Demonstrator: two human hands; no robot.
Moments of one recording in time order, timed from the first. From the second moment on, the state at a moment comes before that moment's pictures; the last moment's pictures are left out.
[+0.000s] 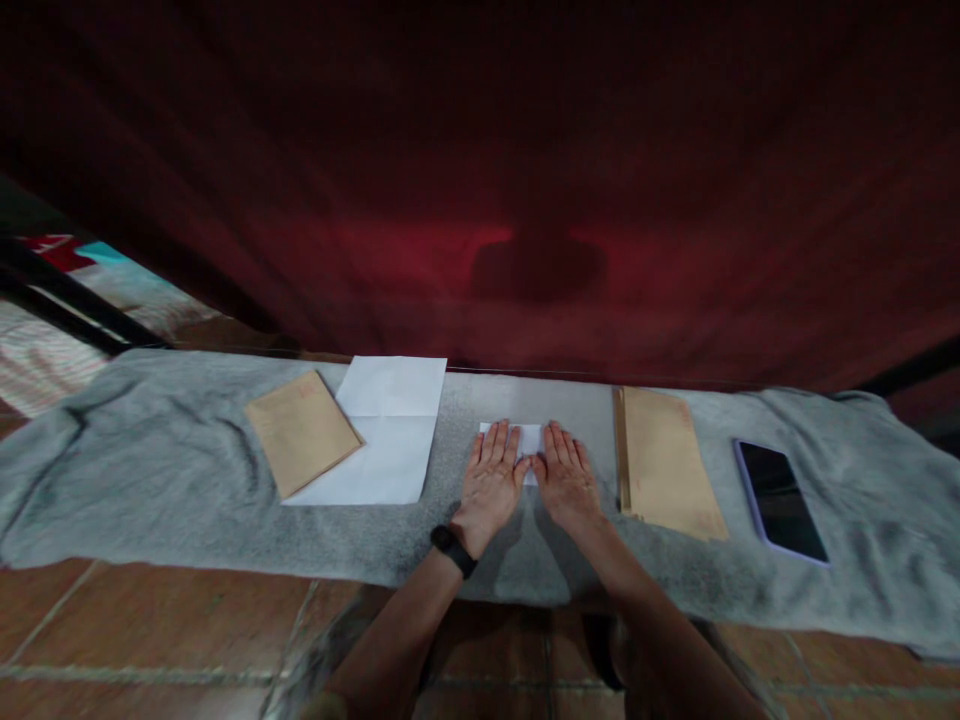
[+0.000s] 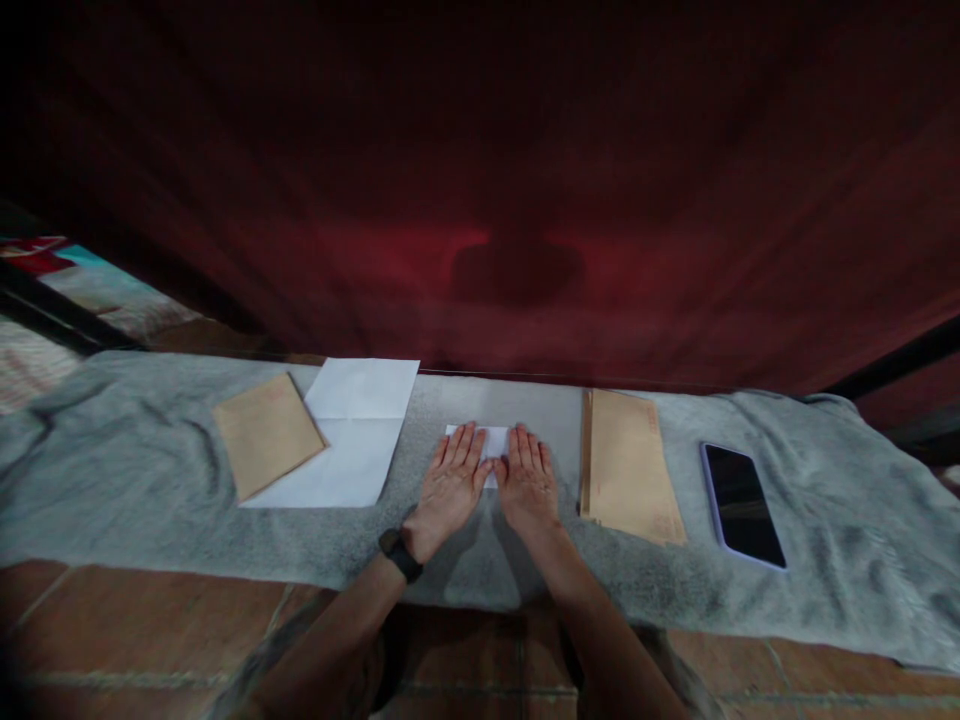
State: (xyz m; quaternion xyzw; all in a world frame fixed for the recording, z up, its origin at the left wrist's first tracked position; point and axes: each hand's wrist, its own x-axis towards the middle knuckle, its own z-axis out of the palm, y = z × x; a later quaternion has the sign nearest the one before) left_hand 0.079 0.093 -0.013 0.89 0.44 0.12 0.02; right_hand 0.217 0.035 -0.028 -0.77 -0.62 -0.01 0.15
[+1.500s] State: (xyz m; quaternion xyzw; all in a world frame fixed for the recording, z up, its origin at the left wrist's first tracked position) left_hand 0.058 0.103 -0.002 0.86 0.50 0.11 0.04; right_hand 0.231 0.032 -0.021 -0.80 -0.58 -0.05 0.19
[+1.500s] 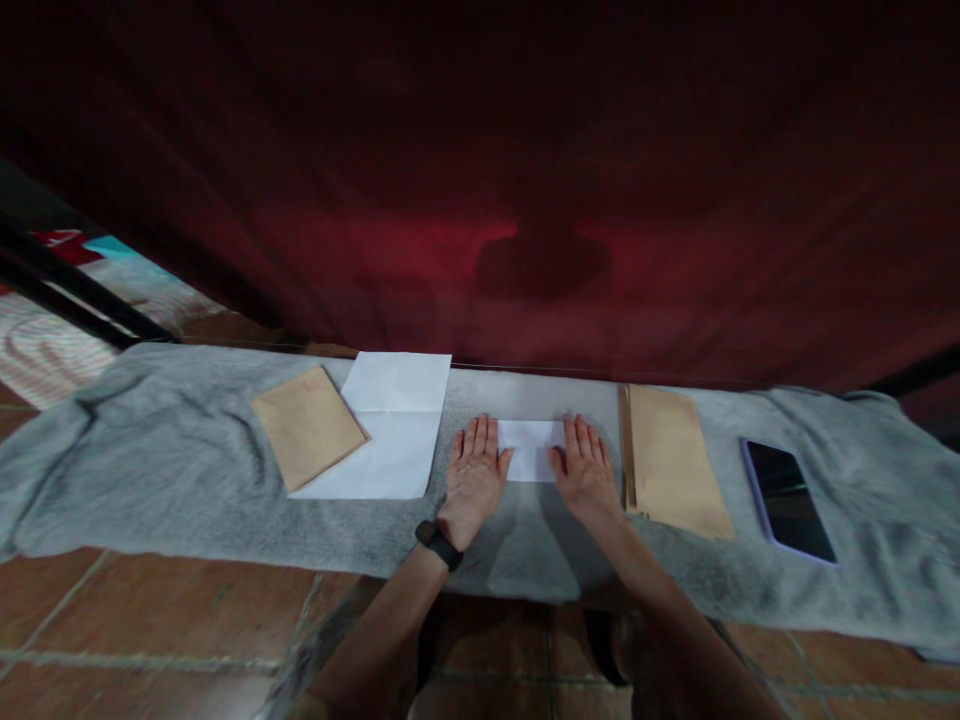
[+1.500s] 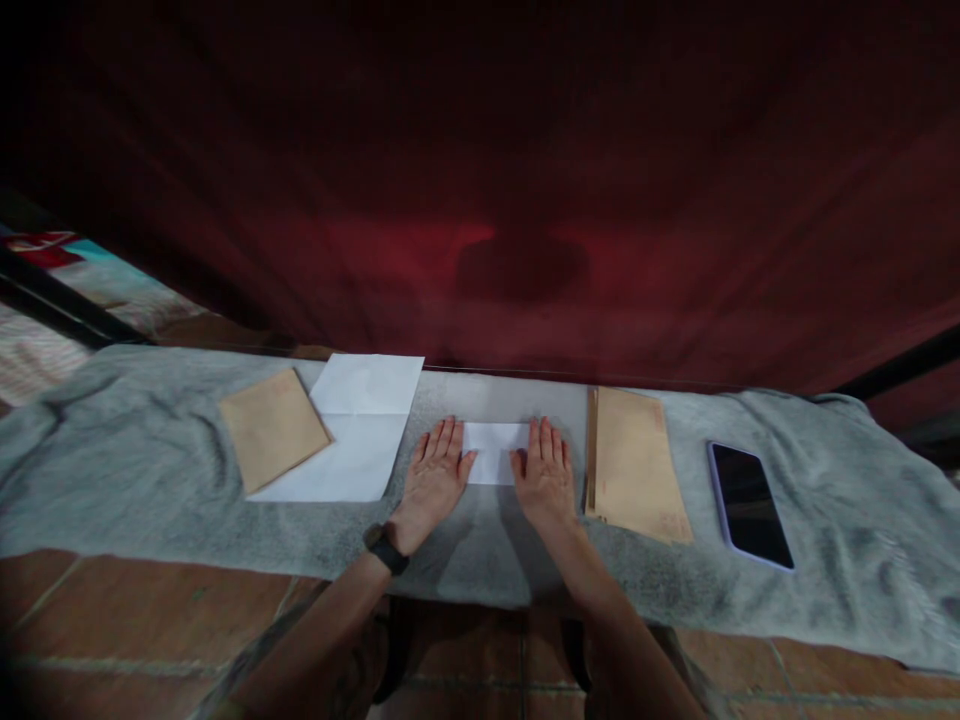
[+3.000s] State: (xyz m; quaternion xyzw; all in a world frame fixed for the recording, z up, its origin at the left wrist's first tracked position) left_hand 0.047 0.117 0.035 0.46 0.44 0.38 0.67; right_hand 0.197 0.029 0.003 -0.67 -0.70 0.06 0.24
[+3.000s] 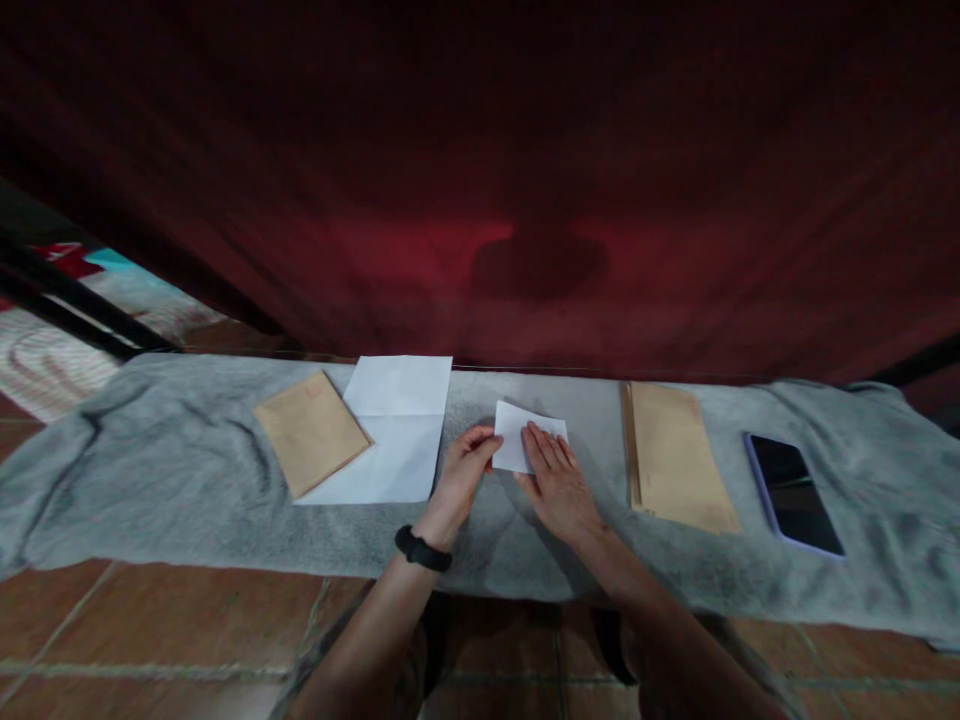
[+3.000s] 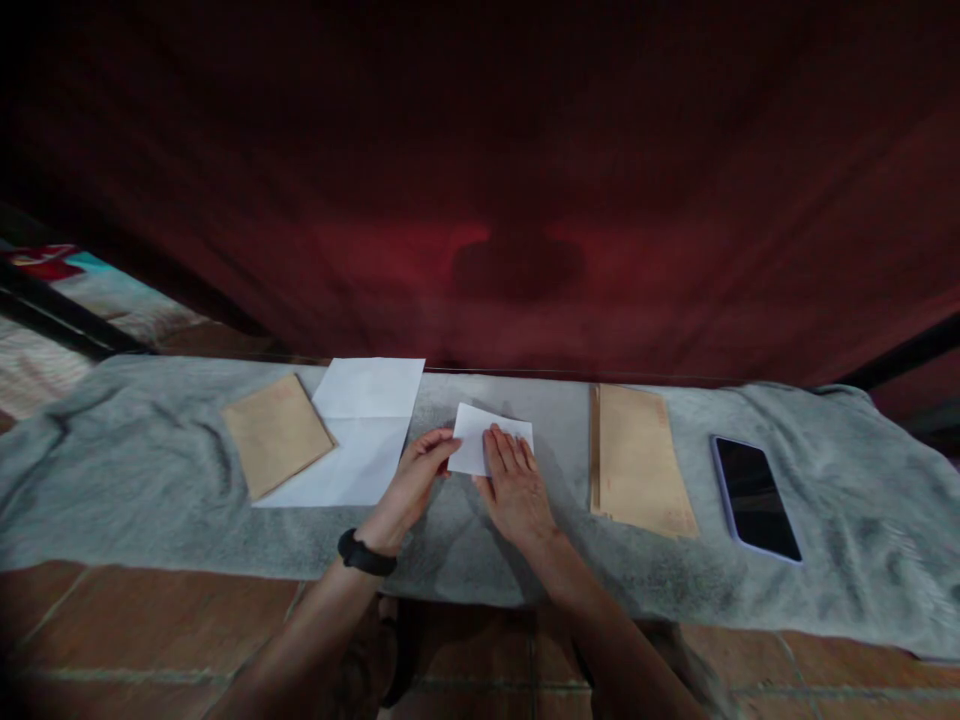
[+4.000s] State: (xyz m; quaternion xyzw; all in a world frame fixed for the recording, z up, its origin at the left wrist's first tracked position) left_hand 0.025 0.139 -0.001 0.70 0.52 0.32 0.36; right_hand 0.225 0.027 -0.002 -0.76 -0.50 0.21 0.36
